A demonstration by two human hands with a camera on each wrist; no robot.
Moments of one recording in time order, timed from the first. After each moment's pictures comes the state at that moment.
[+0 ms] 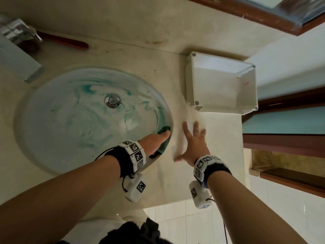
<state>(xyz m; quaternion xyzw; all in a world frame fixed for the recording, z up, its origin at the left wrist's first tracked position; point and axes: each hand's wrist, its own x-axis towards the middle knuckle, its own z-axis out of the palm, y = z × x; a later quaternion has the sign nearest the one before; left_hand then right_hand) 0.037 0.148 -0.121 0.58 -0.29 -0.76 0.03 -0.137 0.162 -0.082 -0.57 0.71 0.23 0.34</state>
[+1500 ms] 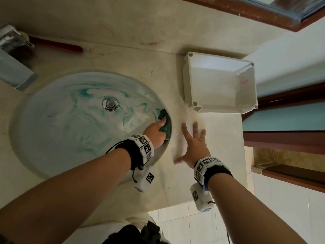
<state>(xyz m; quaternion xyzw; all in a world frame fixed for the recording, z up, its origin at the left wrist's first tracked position) 0.019 0.122 -0.151 0.60 -0.44 -0.66 0.12 -0.140 0.161 -0.083 -0.57 0.71 0.23 0.34</state>
